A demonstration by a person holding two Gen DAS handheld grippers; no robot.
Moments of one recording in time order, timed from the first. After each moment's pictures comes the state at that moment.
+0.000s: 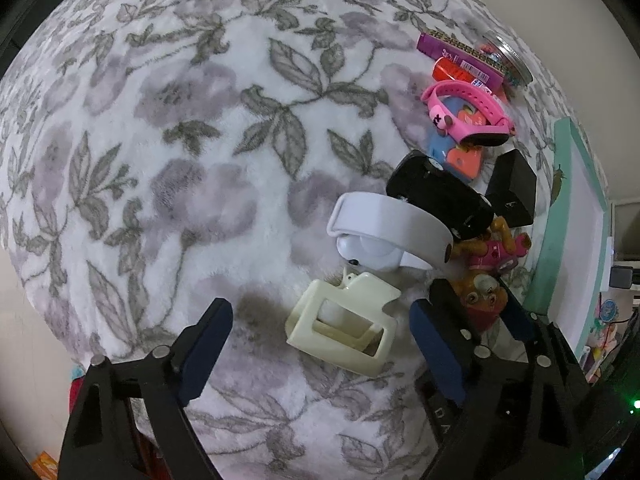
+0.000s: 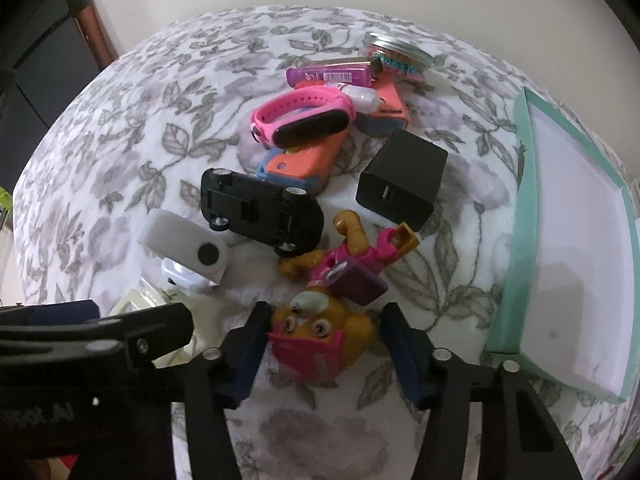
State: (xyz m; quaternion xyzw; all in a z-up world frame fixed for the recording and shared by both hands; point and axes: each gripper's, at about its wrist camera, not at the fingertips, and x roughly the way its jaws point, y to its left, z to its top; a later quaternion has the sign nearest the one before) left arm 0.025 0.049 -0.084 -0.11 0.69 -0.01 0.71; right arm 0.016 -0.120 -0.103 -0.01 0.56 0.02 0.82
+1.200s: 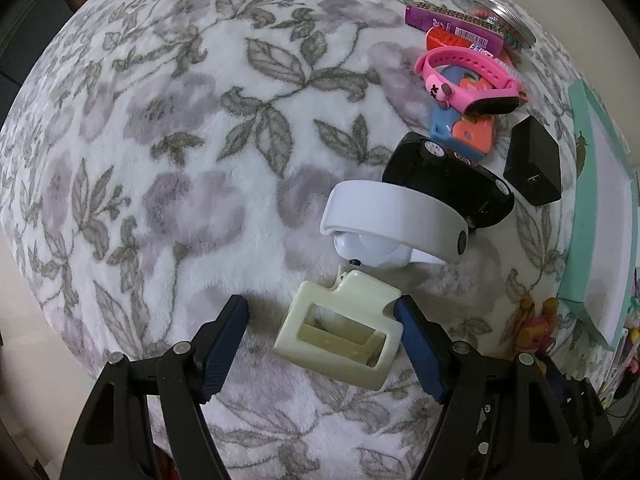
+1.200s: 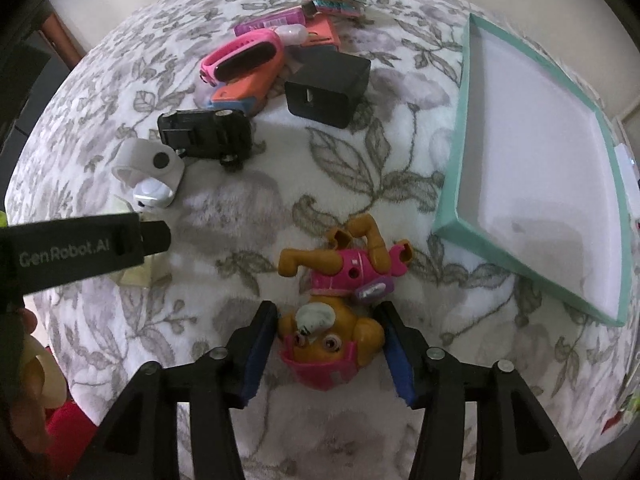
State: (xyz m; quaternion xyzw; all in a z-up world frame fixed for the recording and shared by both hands) left arm 0.041 0.002 -0.107 -0.03 0.69 0.00 0.72; right arm -0.045 -0.153 -0.119 0.02 0.63 -0.02 0.78
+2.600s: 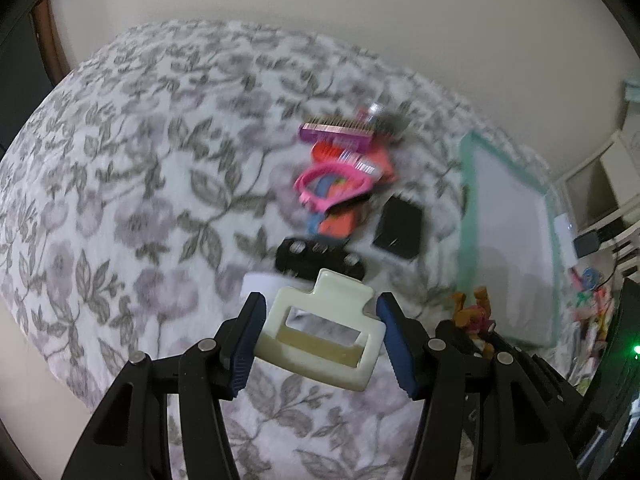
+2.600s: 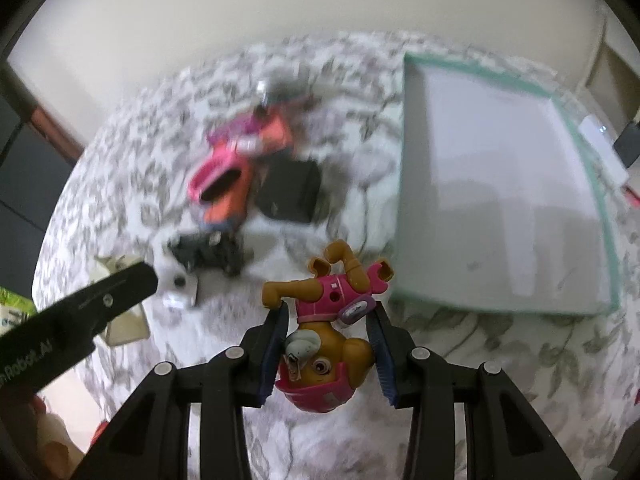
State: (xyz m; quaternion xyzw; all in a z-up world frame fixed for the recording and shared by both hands) left arm 0.028 -0.038 -0.005 -0.06 0.56 -0.11 0.82; right arm -0.013 -0.206 -0.050 0.13 0.53 -0.06 0.83
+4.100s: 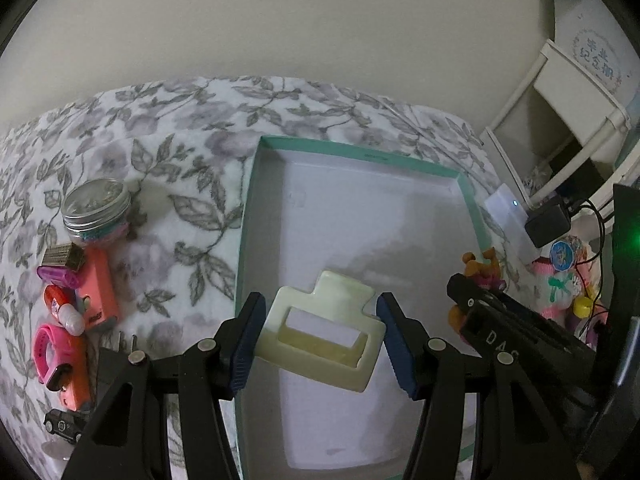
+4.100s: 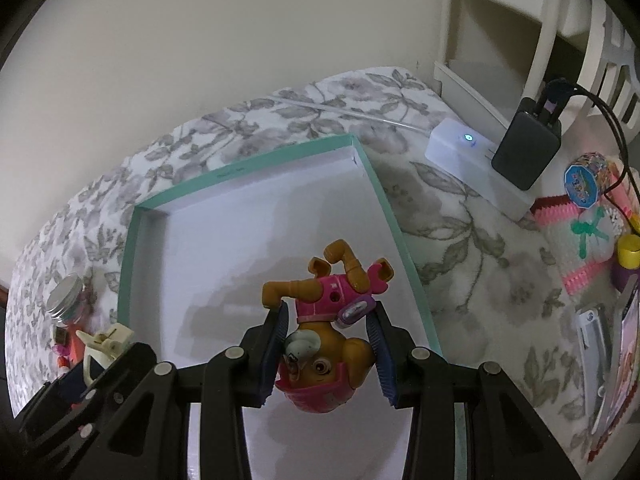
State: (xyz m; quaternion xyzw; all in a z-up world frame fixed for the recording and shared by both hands) left arm 0.099 -0.284 -0.044 0.04 0.53 -0.26 0.81; right arm 0.033 -0.436 -0.062 0.21 0.48 -0.26 0.81
